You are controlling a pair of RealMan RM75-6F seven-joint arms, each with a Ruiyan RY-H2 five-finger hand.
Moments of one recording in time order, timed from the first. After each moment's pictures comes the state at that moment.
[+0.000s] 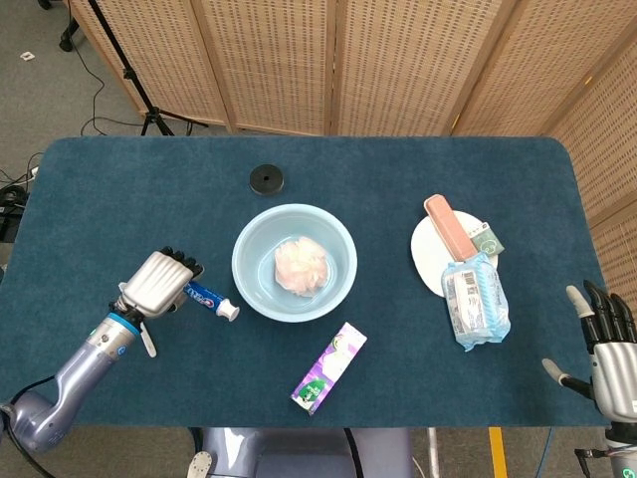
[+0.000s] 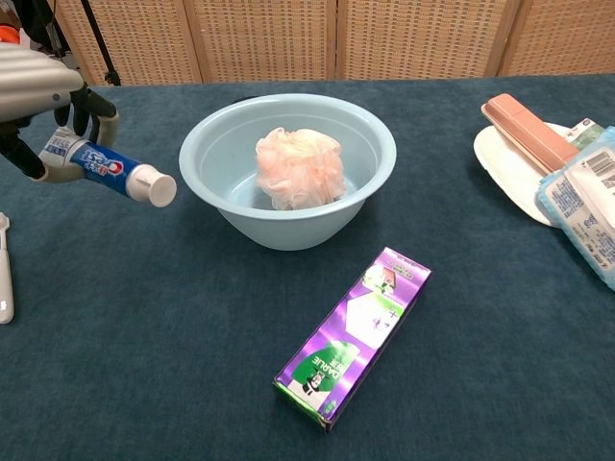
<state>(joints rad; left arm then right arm) -0.69 -1.21 0.02 -1.66 1.33 1.07 0.43 0.01 -1.13 0.06 -1.59 -1.61 1.66 0.08</state>
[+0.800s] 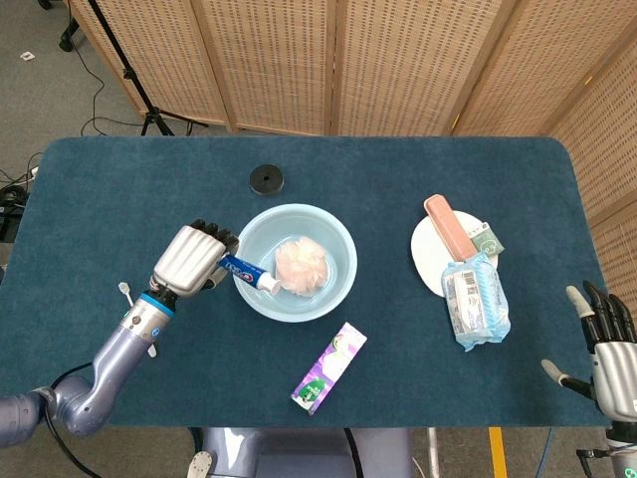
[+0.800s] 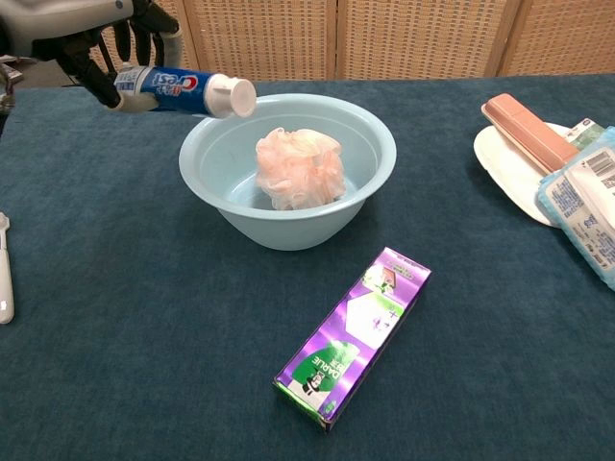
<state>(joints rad) -0.77 -1.30 -0.18 -1.75 1.19 1.09 0.54 0.01 -1.12 0.06 -1.59 -1.60 1.64 0.13</state>
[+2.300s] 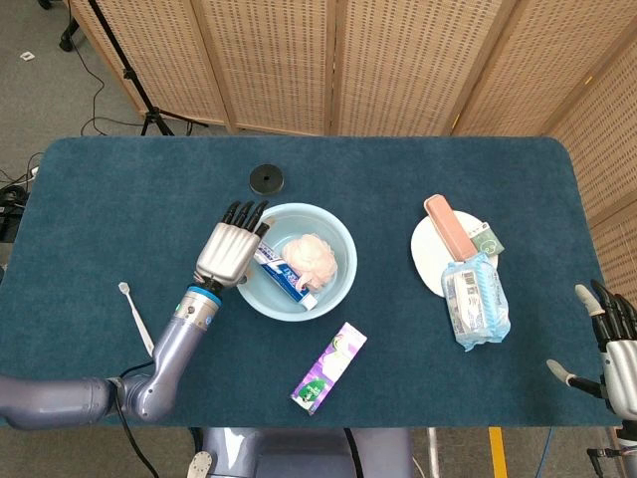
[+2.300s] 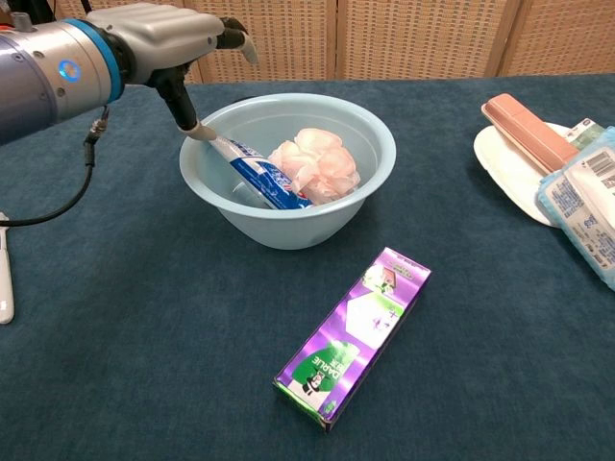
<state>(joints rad) -0.94 -1.50 -0.23 -1.70 0.78 1.15 0.82 0.01 -1.09 0.06 -1.57 -1.59 1.62 0.26</state>
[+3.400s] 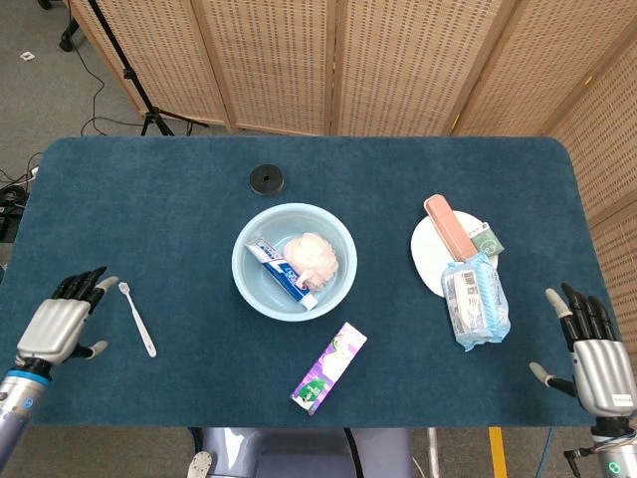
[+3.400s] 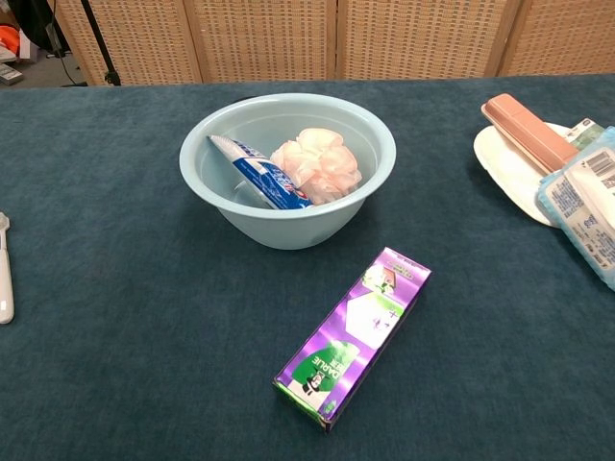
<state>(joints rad) -0.38 -1.03 0.11 -1.78 1.28 1.23 0.17 0.03 -1.14 0.05 -1.61 -1.59 1.57 0.04</state>
